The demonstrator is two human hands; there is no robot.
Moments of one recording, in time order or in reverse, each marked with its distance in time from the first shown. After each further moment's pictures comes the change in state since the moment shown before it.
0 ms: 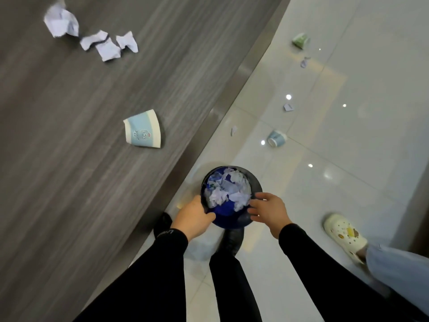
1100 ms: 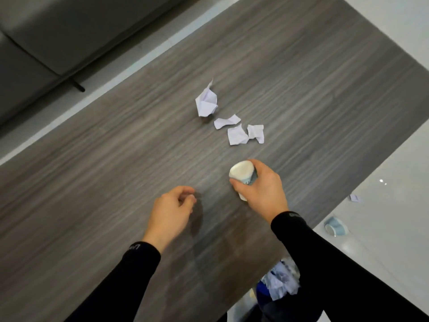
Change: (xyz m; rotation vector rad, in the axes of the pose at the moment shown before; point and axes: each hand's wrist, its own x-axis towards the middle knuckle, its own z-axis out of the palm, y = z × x) left_hand 0.029 -0.084 -0.296 -0.547 0.578 0.152; right_hand -0.010 -0.231 0.287 -0.721 -0.037 -0.965
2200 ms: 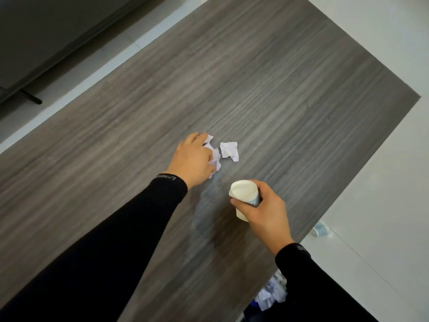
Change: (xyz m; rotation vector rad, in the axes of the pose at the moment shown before) left_hand 0.138 0.113 0.059 0.807 -0.222 0.560; right_hand 0.013 0.032 -0.033 0.230 0.067 0.172
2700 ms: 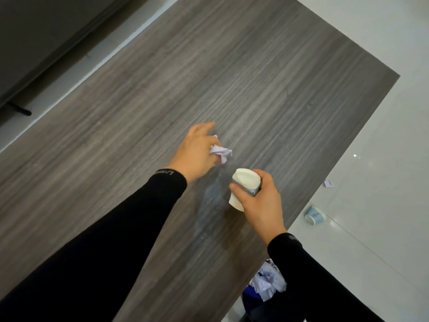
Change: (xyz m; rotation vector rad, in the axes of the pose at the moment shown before) left_hand 0.002 0.044 -0.002 -0.222 0.057 0.086; right_hand -0.006 0.010 -0.014 0.128 0.141 0.042
